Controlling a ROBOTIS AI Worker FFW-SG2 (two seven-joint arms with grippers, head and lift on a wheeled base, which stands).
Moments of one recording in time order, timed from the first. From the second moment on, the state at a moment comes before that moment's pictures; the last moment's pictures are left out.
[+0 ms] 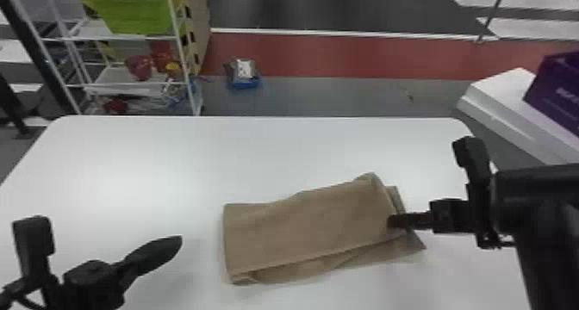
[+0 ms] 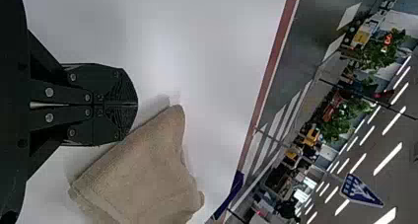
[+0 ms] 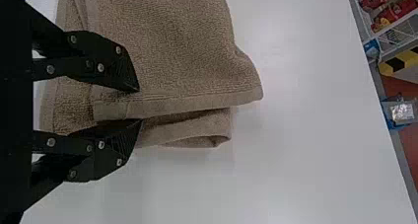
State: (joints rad) left arm 0.39 0.05 0.34 -2.09 0.18 0.80 -0.82; right arm -0.21 -0.16 -0.06 -1.82 0.36 1.57 0.95
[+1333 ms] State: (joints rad) left arm 0.41 0.05 0.35 -2.14 0.19 0.82 -0.83; right arm -0.14 -0.20 0.04 -1.95 0.47 1.57 1.01
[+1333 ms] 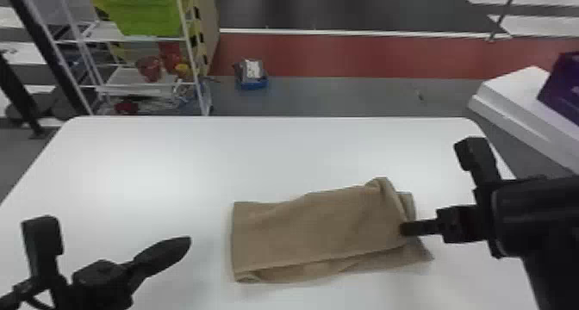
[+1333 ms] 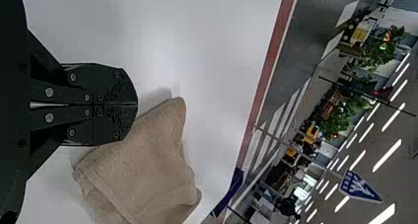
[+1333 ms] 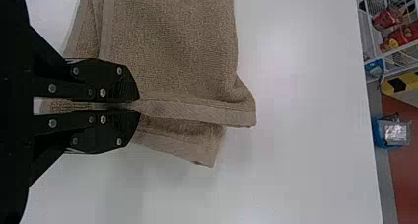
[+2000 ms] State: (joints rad) left arm 0.41 0.05 0.35 -2.14 0.18 0.83 -0.83; right arm -0.12 -0.21 0.05 -1.98 0.48 1.57 1.04
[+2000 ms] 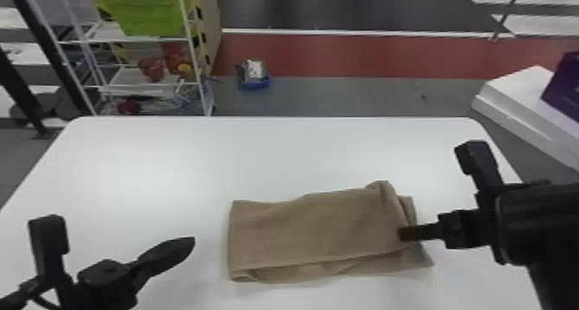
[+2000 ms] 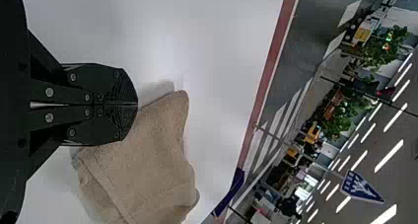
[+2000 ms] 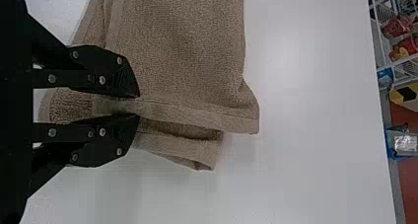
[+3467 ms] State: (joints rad) left arm 0.42 0.05 0.36 -2.16 0.19 0.86 -0.85; right arm -0.09 -0.21 0.07 -2.07 0.50 1.57 1.06
